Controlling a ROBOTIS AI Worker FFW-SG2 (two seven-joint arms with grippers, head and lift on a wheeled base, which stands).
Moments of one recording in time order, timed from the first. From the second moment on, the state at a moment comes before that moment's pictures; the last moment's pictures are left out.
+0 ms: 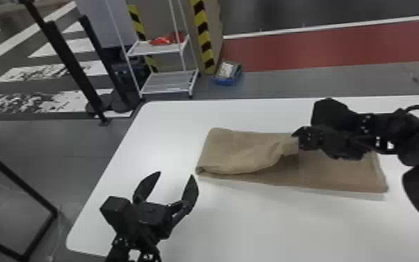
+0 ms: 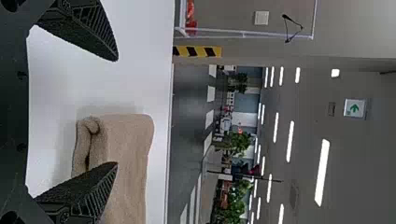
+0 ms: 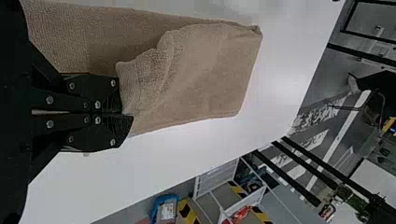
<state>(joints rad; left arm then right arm) 0.47 0.00 0.21 -1.86 0.14 -0.07 -0.28 -0.38 -0.29 0.50 -1.58 0.49 0.33 0.90</state>
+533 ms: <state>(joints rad) 0.46 0.00 0.20 -1.85 0.14 -0.07 -0.28 -0.26 -0.35 0.34 -1.72 0.48 0.36 0.92</state>
